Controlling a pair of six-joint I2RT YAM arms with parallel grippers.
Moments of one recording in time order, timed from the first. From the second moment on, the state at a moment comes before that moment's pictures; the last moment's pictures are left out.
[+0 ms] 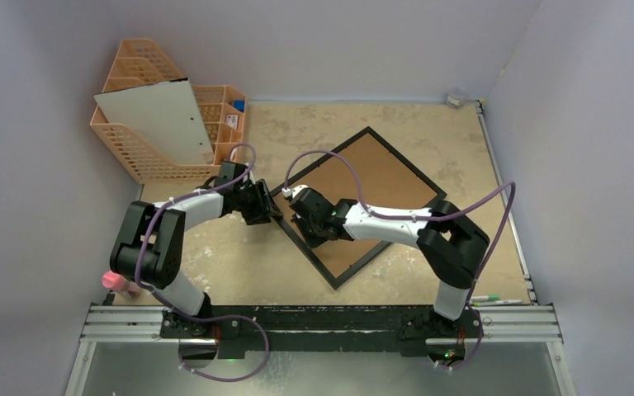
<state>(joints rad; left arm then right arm) -0.24 1.62 0.79 -0.18 0.36 -0.64 1.00 1.80 1.16 -0.41 0.07 0.38</state>
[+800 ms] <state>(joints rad) -0.24 1.62 0.79 -0.18 0.36 -0.64 1.01 1.74 1.06 -0.30 0.07 0.33</state>
